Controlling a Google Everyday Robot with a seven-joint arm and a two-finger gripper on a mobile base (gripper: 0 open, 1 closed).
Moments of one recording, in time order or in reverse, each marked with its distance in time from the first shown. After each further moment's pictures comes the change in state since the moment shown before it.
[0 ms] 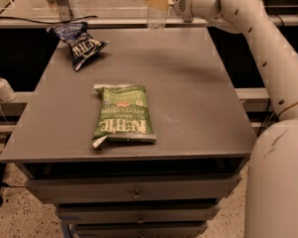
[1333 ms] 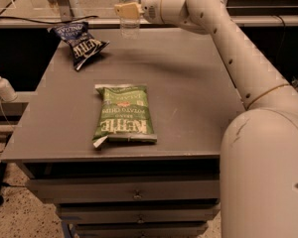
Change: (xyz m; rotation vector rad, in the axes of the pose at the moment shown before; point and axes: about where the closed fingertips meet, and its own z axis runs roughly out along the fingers) arm 0.022 0.058 0.071 -0.128 0.043 -0.005
